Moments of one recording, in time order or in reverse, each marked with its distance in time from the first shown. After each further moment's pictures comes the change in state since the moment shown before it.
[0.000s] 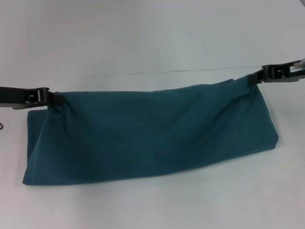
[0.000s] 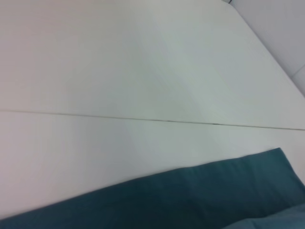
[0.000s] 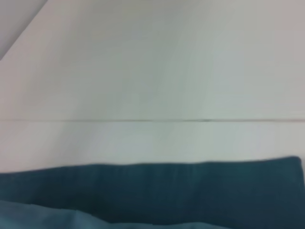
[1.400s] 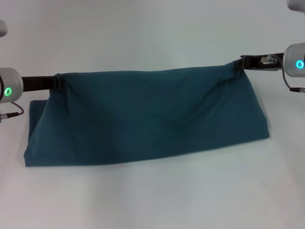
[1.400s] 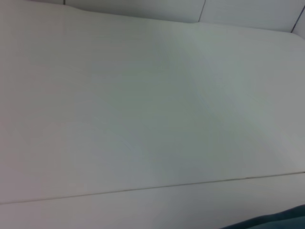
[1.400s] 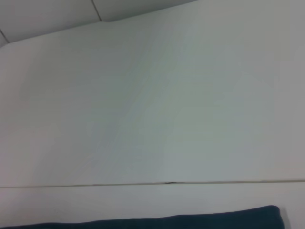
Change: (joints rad) left arm -0.005 -0.049 0.275 -0.114 0.009 -0.561 0.002; right arm 0.065 0.053 -0.092 0.217 0.001 0.477 0.000
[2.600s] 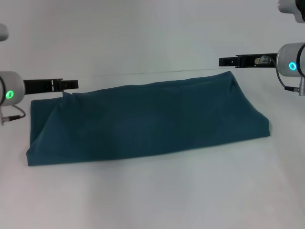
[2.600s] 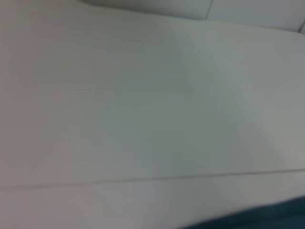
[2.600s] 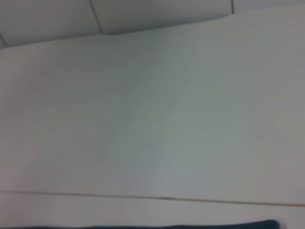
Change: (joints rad) left arm -0.018 0.004 -0.023 -0.062 -0.009 -0.029 0.014; right arm -0.005 0.022 -0.040 0.010 0.029 0.093 -0.085
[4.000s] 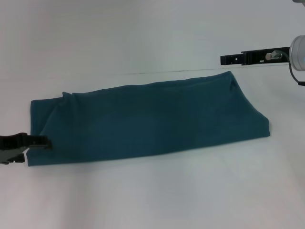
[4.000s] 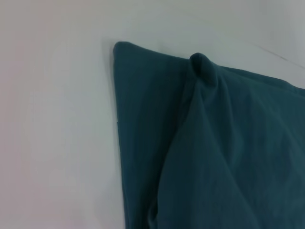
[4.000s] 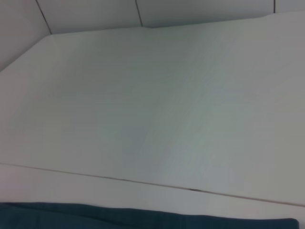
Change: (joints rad) left arm 0.208 0.021 -0.083 0.302 0.101 0.608 -0.366; right arm -0.065 0.005 0.000 -0.229 -0.006 -0.241 0.007
